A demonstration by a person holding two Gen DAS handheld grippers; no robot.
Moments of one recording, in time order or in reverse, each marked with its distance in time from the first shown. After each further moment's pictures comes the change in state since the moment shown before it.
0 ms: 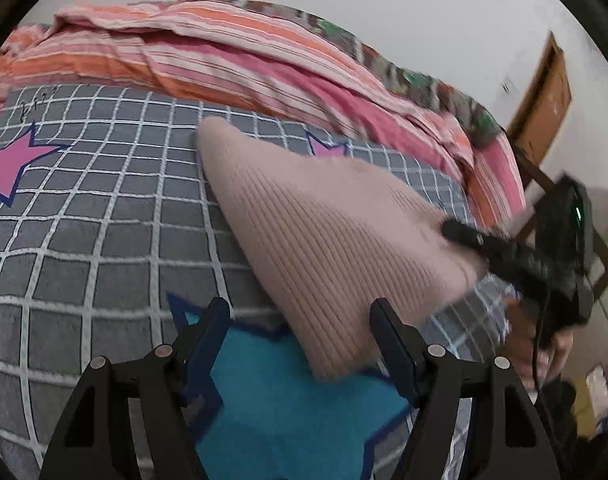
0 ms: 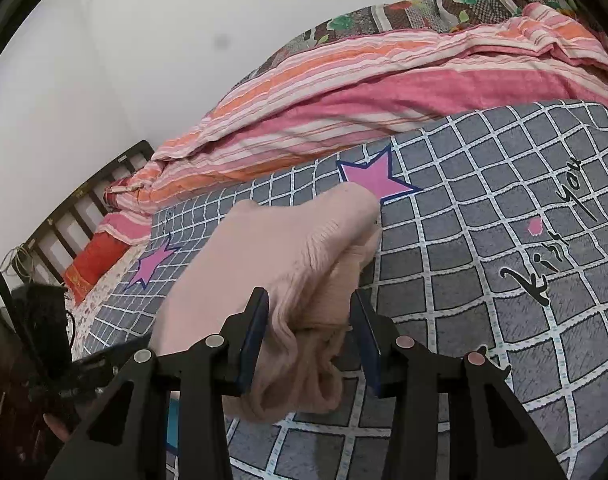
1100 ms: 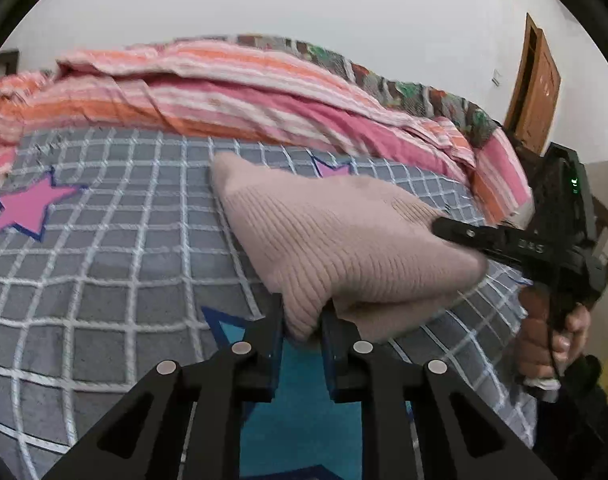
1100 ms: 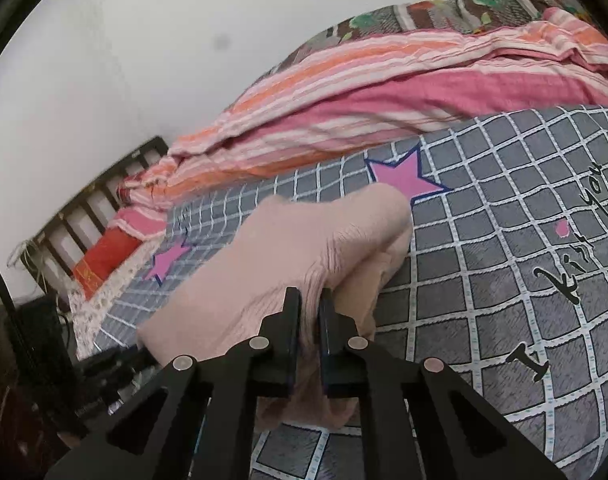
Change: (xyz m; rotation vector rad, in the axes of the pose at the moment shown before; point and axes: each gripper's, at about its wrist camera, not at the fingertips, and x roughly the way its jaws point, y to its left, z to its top) left arm -0.020 0.000 -0.007 0.088 -0.086 0.061; right arm 0.009 0.023 -0.003 -0.038 0.009 0.030
